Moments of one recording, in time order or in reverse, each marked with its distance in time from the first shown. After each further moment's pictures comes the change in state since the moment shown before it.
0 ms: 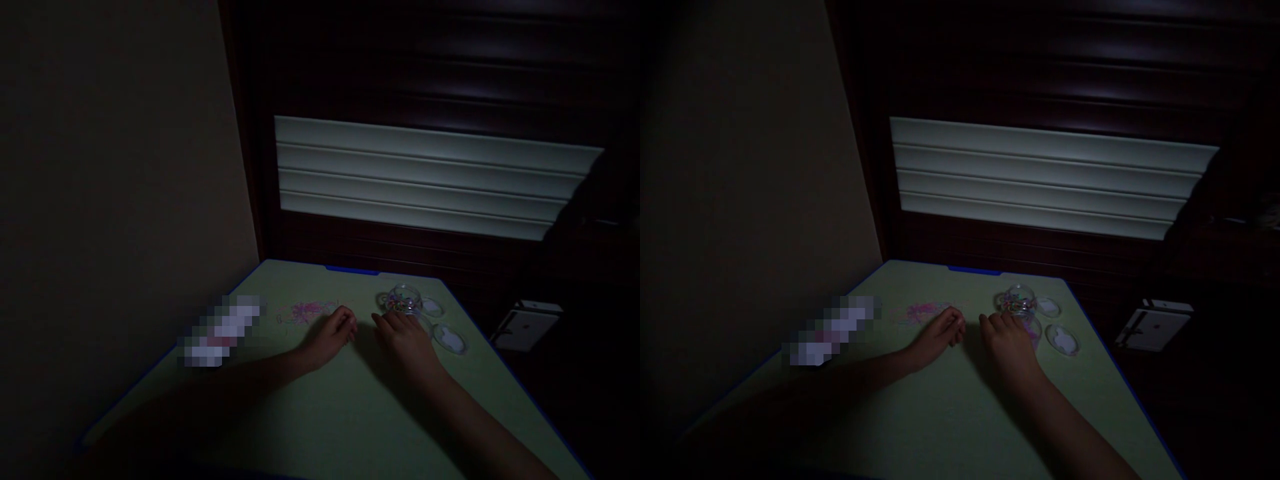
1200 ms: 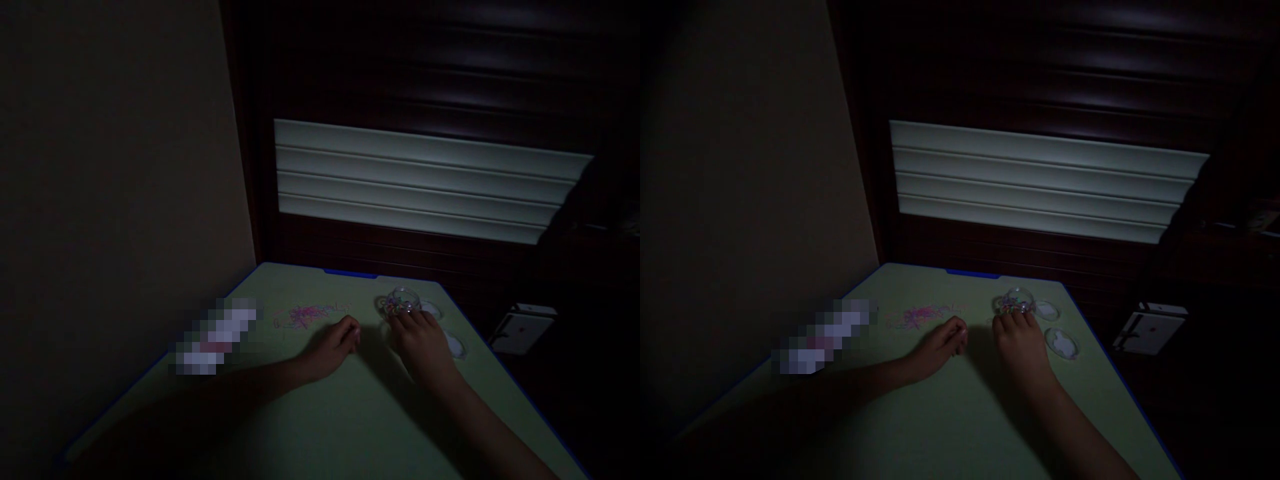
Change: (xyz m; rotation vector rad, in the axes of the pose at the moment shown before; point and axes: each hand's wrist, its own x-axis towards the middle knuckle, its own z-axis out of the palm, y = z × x) left_hand -0.008 0.009 0.000 0.326 -0.078 0.025; right_hand -0.002 0.012 -0.015 -0.206 0.035 0.022
